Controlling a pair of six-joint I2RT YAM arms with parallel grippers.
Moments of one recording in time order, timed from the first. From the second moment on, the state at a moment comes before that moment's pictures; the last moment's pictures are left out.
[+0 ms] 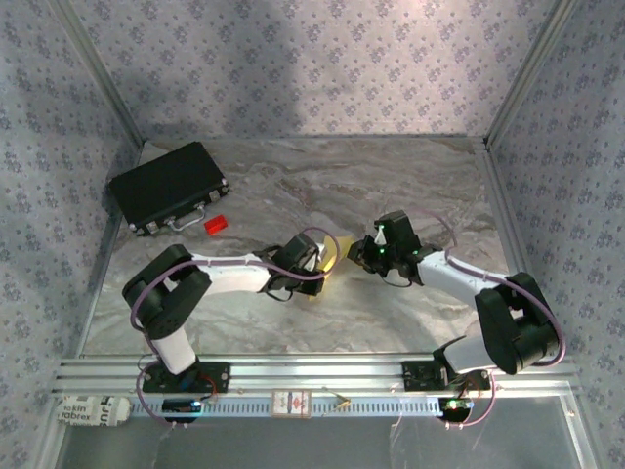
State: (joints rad) left arm -0.88 1.73 0.85 -0.11 0.18 -0.55; right arm 0.47 1.40 0.64 -0.05 -0.40 0.92
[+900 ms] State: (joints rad) left arm -0.80 1.83 0.85 0.07 0.49 -0.68; right arm 0.53 1.63 0.61 0.31 -0.51 0.95
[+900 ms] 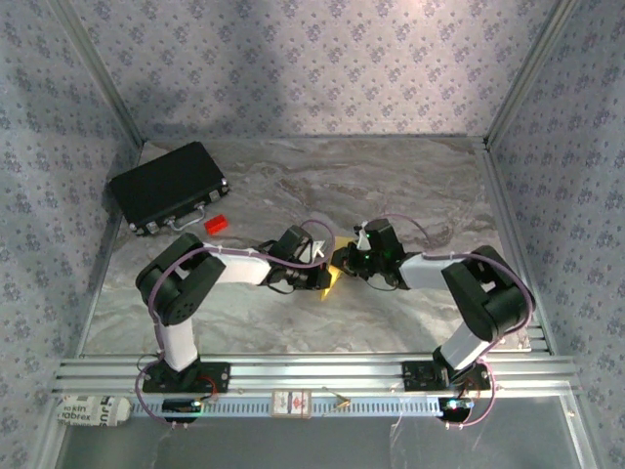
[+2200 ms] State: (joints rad) left arm -0.78 1.83 0.74 0.30 0.54 -0.81; right arm 0.42 1.60 0.62 0.26 -0.50 0.91
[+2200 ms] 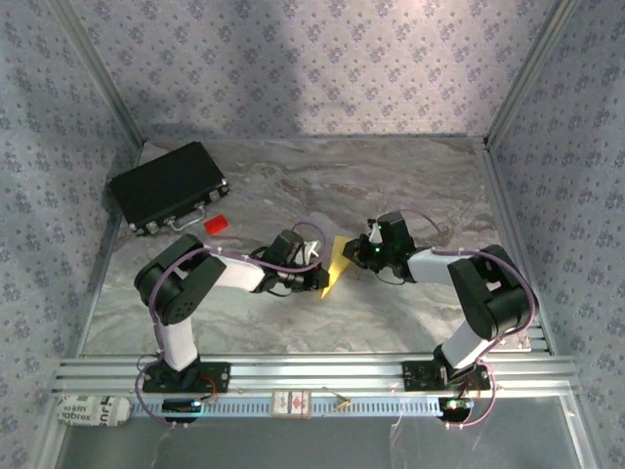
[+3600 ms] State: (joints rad) left arm -0.77 1.84 0.74 0.30 0.56 -0.83; right arm 0.40 1.77 0.73 0.17 -0.59 0.79
